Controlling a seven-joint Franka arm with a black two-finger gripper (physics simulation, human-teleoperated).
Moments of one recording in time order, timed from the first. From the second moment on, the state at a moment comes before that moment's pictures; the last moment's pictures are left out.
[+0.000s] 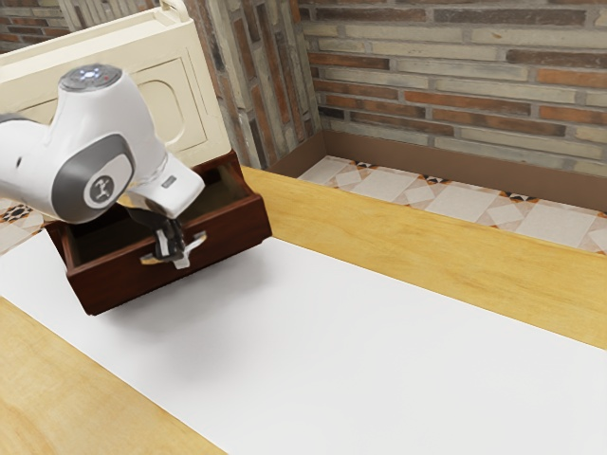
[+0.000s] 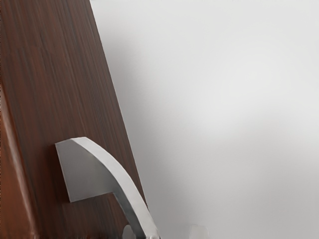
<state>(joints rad) -0.06 -0.12 0.29 -1.92 0.22 2.03 0.88</state>
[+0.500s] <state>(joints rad) -0.10 -0.21 0.28 -2.01 0.23 2.03 0.84</state>
